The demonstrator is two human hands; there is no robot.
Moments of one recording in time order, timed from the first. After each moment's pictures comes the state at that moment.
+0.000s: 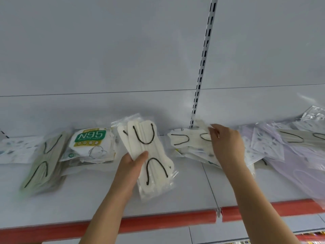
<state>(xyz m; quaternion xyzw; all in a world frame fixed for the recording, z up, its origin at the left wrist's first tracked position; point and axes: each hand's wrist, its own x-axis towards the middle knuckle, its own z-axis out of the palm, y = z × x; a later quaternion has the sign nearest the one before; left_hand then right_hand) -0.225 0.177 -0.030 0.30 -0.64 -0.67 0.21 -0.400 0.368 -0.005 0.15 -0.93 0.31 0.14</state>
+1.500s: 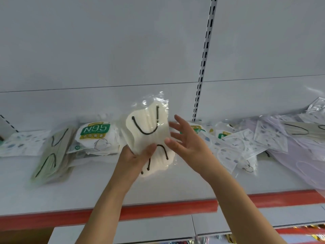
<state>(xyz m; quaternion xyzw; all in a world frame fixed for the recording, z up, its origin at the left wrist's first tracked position) -0.206 0.180 -0.018 0.18 -0.69 -0.66 0.23 -0.317 0.332 0.003 0.35 -0.69 0.61 -0.19</state>
